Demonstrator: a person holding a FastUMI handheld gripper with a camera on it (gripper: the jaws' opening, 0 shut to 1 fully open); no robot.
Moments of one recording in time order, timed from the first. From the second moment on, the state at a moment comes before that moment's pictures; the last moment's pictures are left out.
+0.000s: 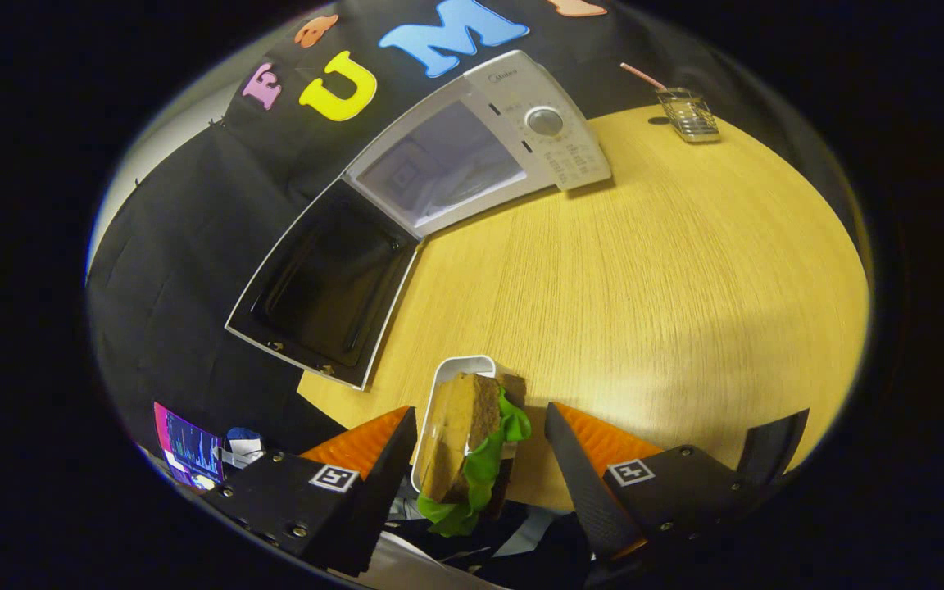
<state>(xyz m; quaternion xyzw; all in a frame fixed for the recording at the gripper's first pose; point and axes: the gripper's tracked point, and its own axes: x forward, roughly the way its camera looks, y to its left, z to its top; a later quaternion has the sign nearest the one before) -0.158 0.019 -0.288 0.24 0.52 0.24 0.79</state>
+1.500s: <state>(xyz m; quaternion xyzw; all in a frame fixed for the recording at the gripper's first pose) 0.065 0.134 -0.192 0.44 0.31 0.09 0.84</state>
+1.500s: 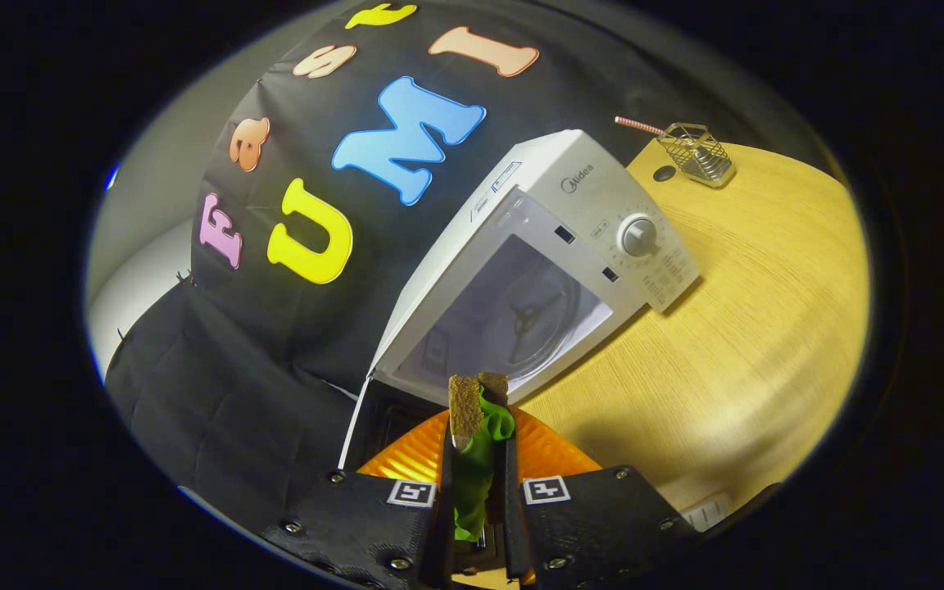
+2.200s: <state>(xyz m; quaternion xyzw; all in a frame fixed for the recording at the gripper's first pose) 0.225 0.160 -0.269 0.47 0.22 -0.01 0.85</state>
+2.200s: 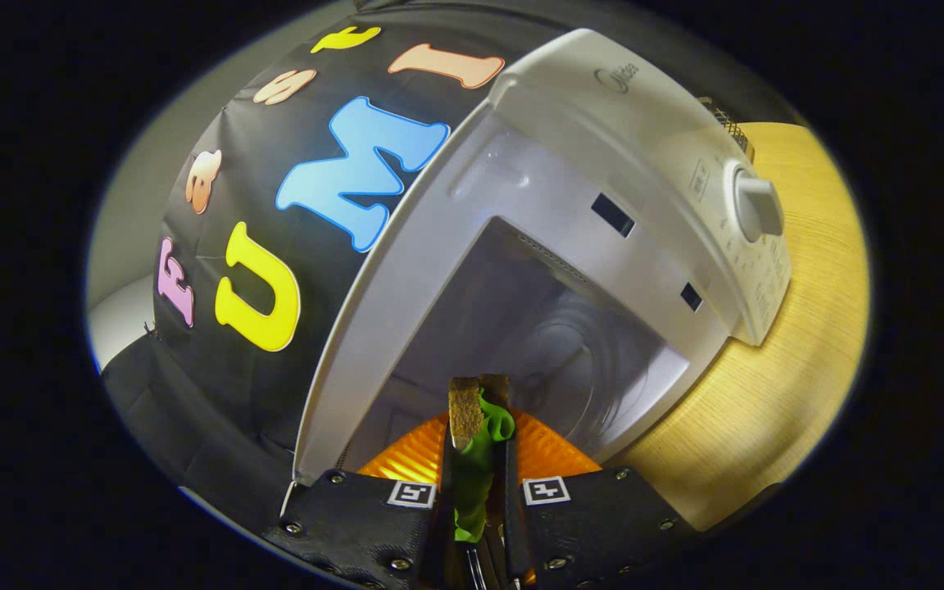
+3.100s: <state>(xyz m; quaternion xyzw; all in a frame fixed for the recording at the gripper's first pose) 0.183 0.135 -0.269 0.34 0.27 -0.03 0.90</state>
